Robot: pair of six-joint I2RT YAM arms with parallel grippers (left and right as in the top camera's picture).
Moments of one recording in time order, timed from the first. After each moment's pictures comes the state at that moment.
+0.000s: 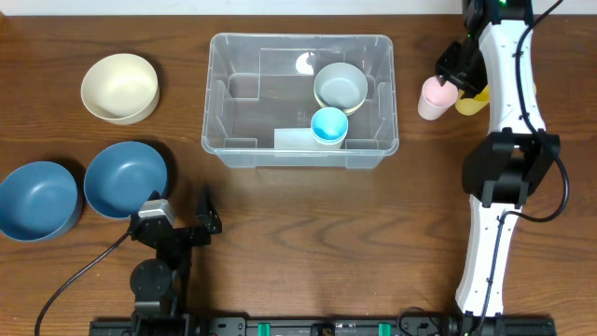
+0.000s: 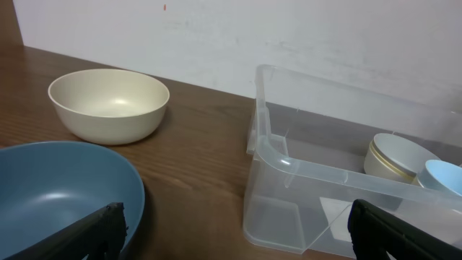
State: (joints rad) left arm -0.02 0.01 0.02 -0.12 -0.03 -0.25; right arm -0.04 2.51 2.57 -1.56 0.05 0.69
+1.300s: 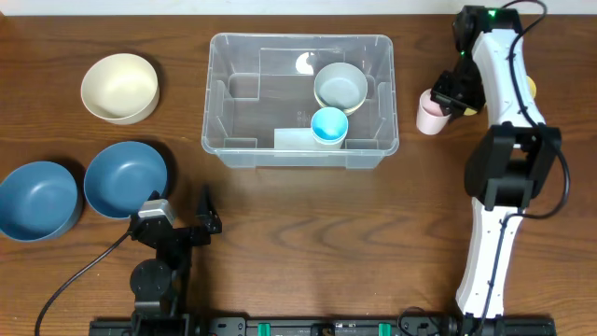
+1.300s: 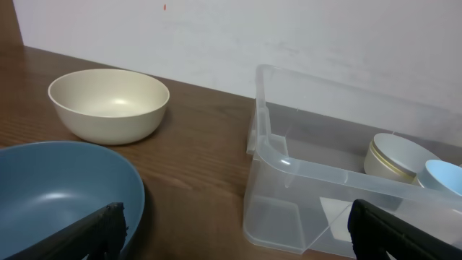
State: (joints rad) left arm -0.02 0.01 0.02 -0.12 -0.03 -0.25; right arm -0.03 2.44 2.35 -1.63 0.03 0.54
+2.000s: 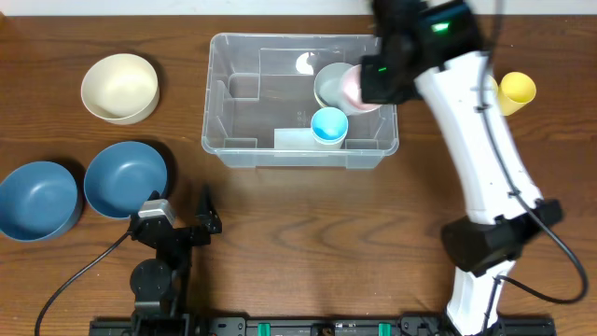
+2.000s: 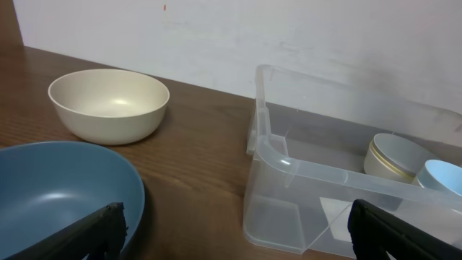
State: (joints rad) left arm -0.02 0.01 0.02 -0.12 -0.03 -0.25; right arm 0.44 2.05 2.36 -1.59 0.05 0.41
